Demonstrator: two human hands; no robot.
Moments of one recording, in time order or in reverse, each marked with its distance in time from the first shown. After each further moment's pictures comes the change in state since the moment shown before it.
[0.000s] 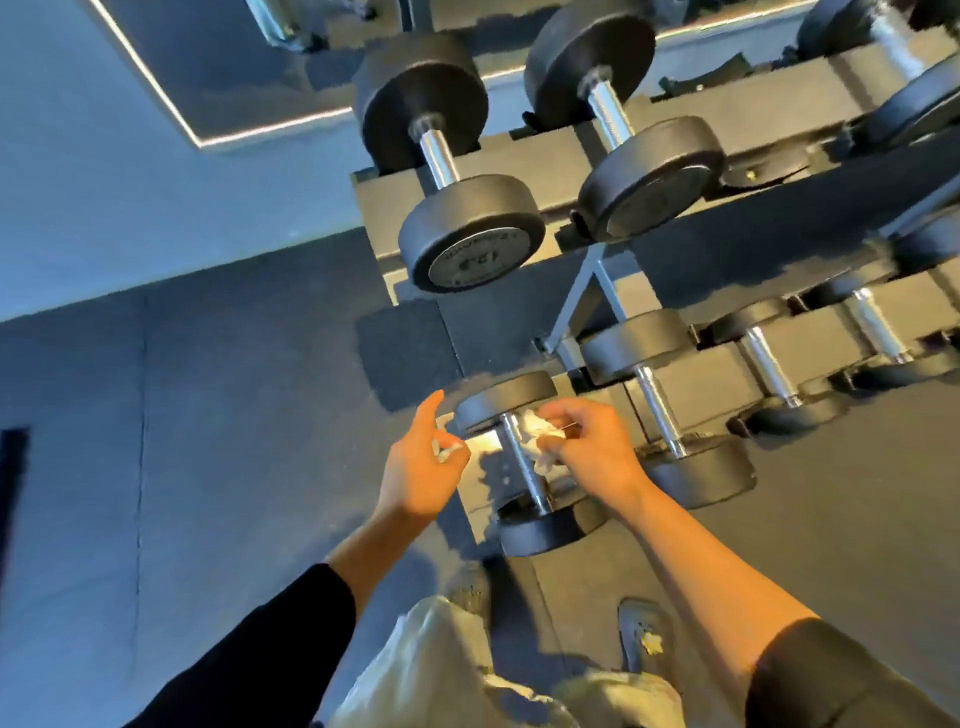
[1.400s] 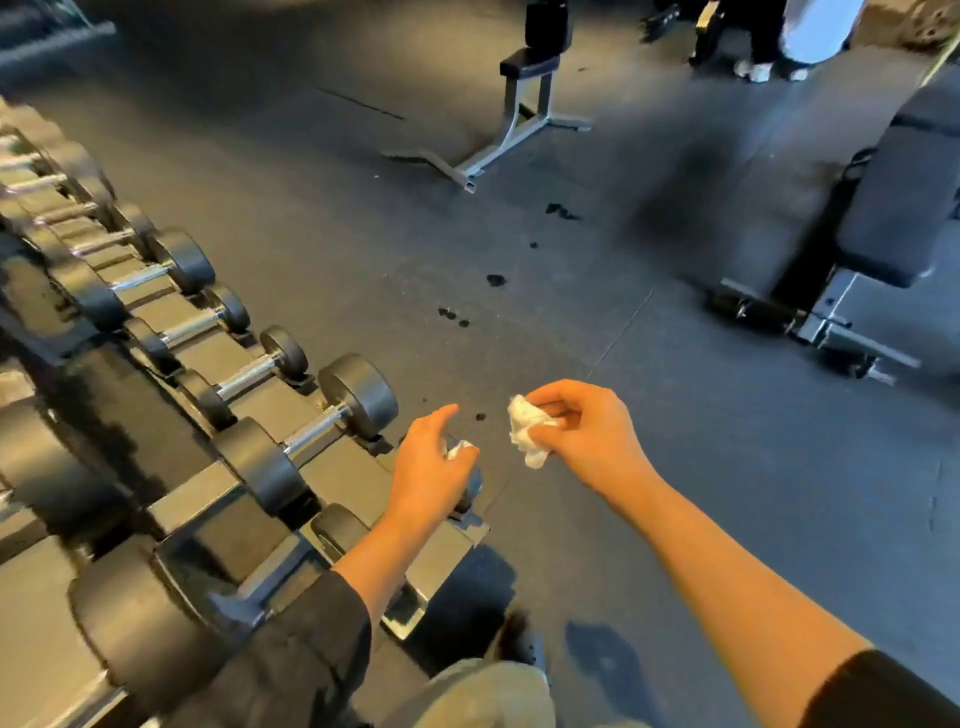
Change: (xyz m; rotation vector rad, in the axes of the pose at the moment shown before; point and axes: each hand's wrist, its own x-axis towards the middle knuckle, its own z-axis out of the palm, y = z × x) left_hand 0.056 0.083 -0.038 0.610 -1.629 1.138; right_hand -0.118 -0.177 0.208 0.524 1.932 0.745
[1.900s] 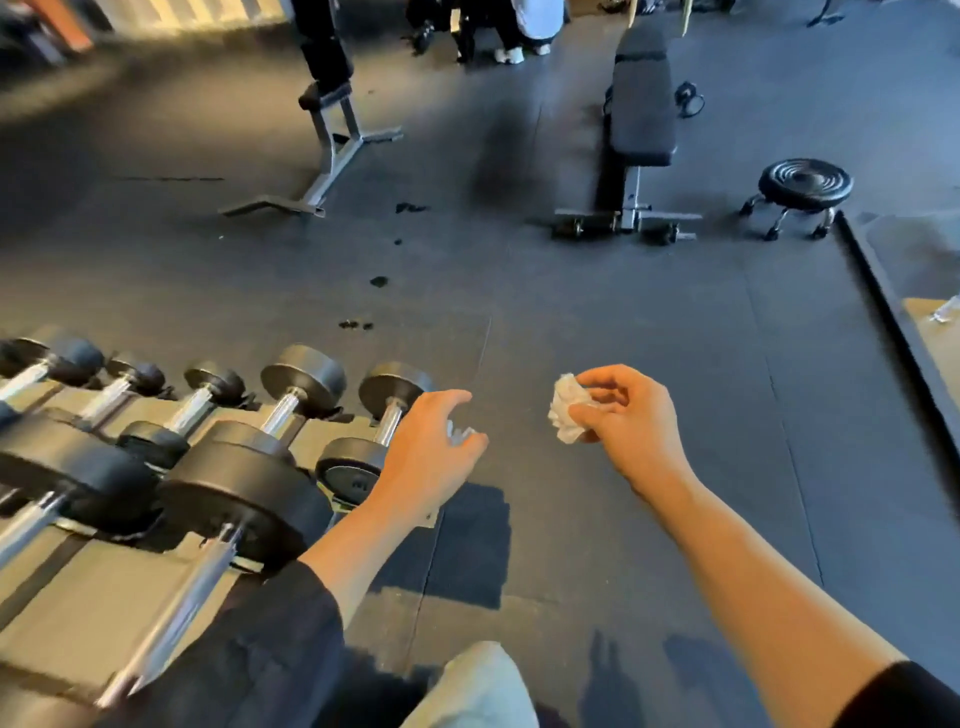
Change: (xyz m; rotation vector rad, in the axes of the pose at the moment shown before) left_hand -0.188 -0.031 -0.070 0.355 -0.441 0.471; right_hand -0.282 0.013 0.056 0.279 0.658 0.203
